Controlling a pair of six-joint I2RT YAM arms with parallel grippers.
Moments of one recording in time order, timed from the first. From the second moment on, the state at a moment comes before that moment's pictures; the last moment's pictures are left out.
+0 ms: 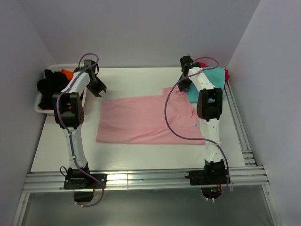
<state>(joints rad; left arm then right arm) -0.02 2.24 1.91 -0.84 0.01 -0.77 0.14 2.50 2.26 -0.96 0.13 0.68</state>
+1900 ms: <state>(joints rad) -0.08 2.26 1.85 -0.84 -0.09 -0.81 0.08 2.24 2.05 -0.98 0.13 0.64</state>
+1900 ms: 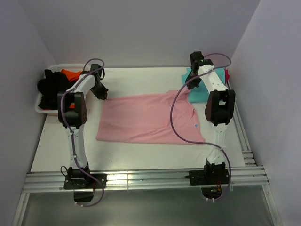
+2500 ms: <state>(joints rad) -0.08 2.02 1.74 -0.83 -0.13 -0.81 0.09 1.95 1.85 -0.94 0.06 0.64</state>
